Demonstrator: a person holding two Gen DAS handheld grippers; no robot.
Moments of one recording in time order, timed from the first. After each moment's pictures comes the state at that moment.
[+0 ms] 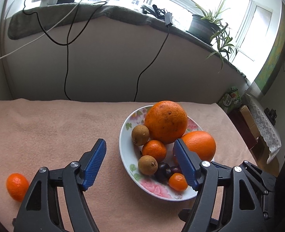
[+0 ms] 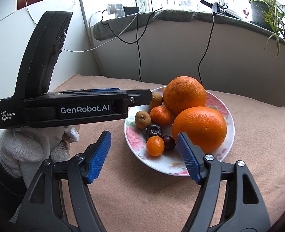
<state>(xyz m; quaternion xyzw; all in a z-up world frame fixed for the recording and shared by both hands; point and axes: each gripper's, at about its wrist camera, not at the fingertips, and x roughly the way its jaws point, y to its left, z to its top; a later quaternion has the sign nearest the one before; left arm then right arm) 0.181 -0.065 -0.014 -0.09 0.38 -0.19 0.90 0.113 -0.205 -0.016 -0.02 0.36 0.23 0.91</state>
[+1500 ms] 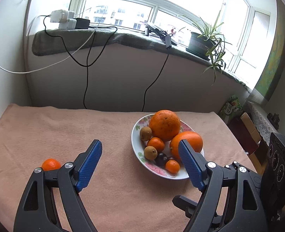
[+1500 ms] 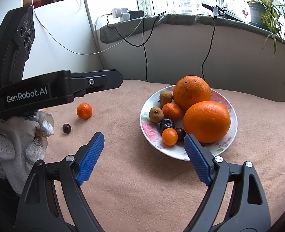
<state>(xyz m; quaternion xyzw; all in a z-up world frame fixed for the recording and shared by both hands) 0.122 -0.041 0.026 -0.09 0.33 -0.16 0.93 0.086 -0.201 -0.012 -0.01 0.35 0.24 0.91</state>
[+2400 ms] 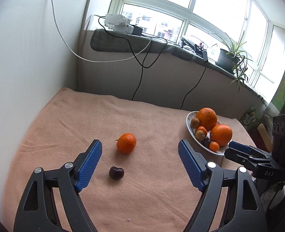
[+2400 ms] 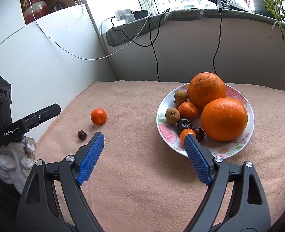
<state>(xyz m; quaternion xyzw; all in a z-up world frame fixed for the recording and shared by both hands) 0.051 0.074 0.013 -0.12 0.31 -0.05 0.94 0.091 -0.192 -0.011 0.04 0.36 0.27 0.89</state>
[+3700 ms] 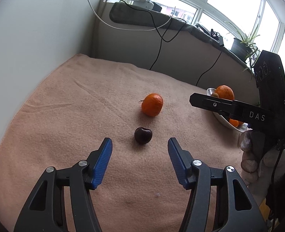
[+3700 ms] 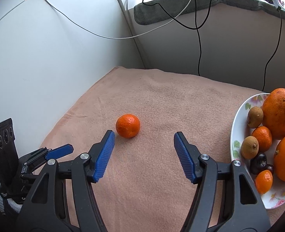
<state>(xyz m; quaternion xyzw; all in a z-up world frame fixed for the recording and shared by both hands) 0.041 0.095 -0.044 -0.14 0.37 -0.04 0.92 0.140 -0.073 -0.035 0.01 0.40 0.35 0.85</state>
